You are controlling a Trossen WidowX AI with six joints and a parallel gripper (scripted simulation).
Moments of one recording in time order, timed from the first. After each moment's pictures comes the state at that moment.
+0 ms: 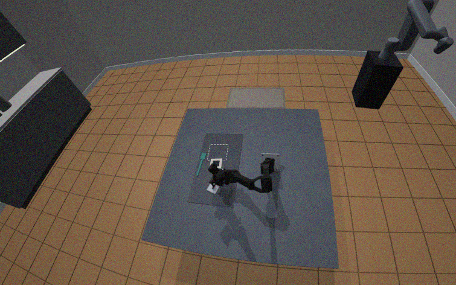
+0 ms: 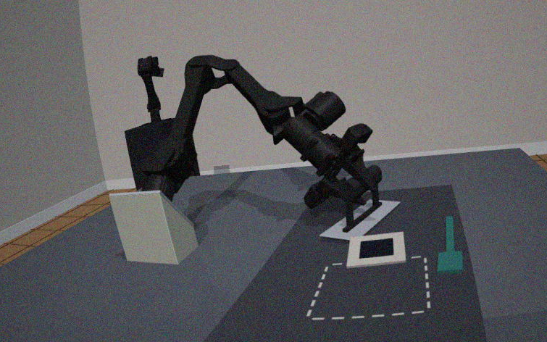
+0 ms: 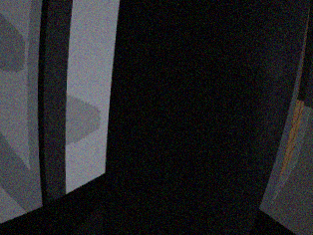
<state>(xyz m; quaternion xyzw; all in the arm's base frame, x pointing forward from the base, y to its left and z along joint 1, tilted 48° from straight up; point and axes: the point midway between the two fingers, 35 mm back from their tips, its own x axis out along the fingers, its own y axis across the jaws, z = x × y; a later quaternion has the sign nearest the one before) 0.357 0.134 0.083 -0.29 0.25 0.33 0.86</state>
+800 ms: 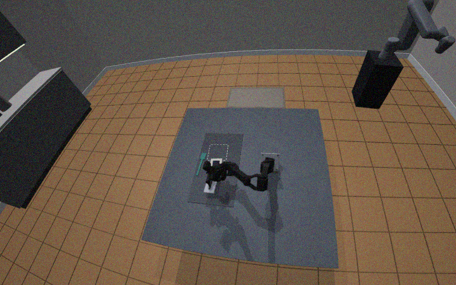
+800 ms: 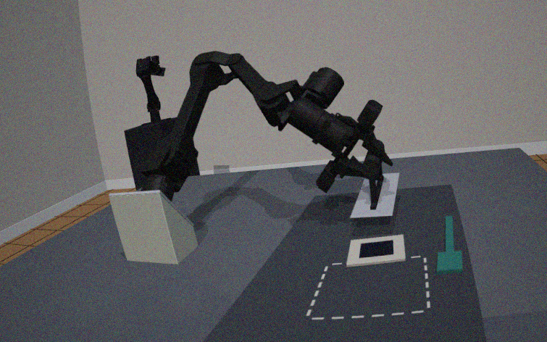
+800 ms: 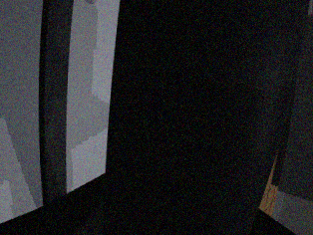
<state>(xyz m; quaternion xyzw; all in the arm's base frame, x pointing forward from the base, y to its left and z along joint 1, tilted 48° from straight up) 0.392 0.118 0.118 -0.30 0.10 0.38 0.87</state>
